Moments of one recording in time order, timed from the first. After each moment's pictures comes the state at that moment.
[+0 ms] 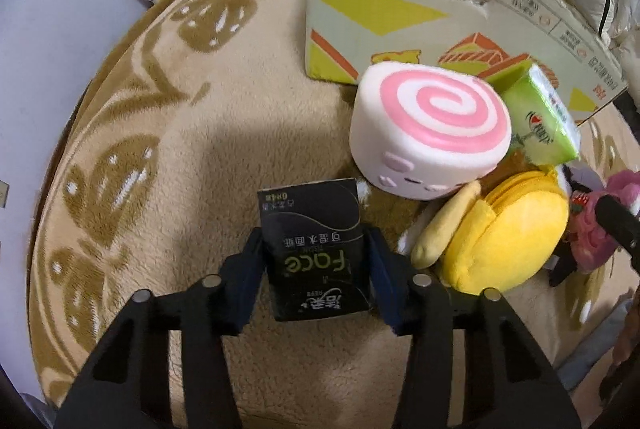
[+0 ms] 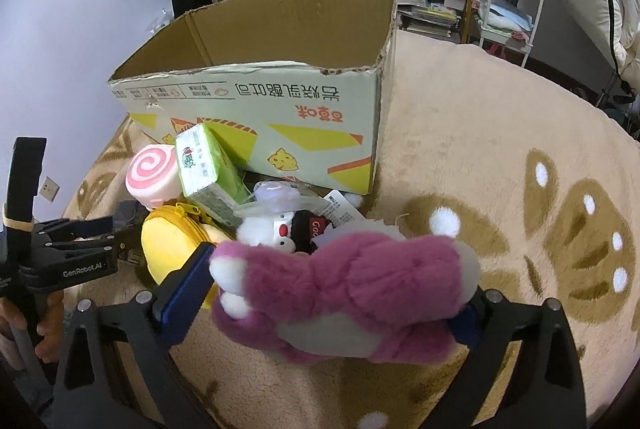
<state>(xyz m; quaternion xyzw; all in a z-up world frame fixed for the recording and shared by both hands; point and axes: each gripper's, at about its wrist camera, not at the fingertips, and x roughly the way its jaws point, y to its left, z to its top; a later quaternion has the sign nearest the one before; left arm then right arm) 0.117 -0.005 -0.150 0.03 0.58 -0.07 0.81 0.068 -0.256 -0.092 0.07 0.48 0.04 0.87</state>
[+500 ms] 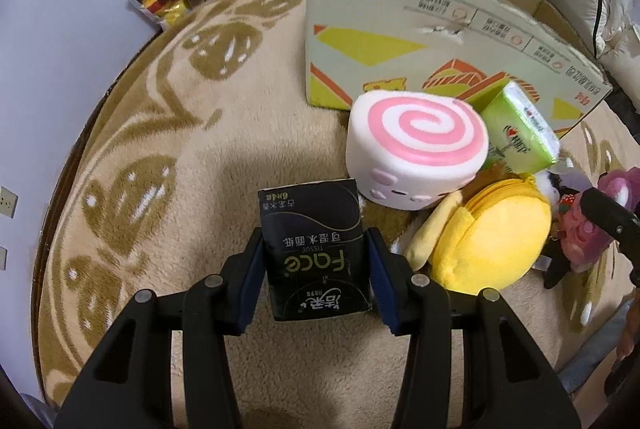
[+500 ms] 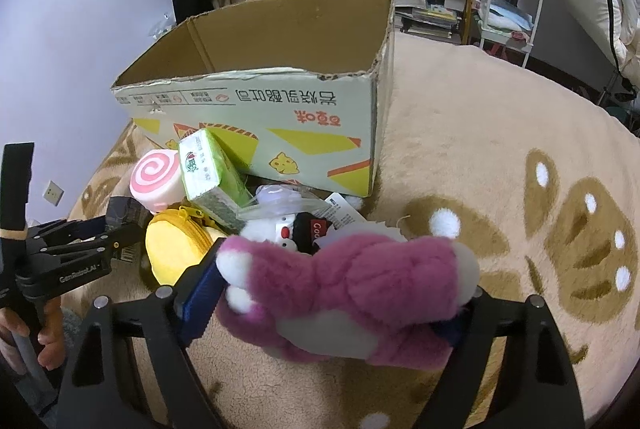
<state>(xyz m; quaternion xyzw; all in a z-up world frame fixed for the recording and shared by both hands) 0.100 -0.005 -0.129 0.04 0.54 -0.07 0.84 0.065 -0.262 -0.090 0.07 0.47 0.04 0.88</state>
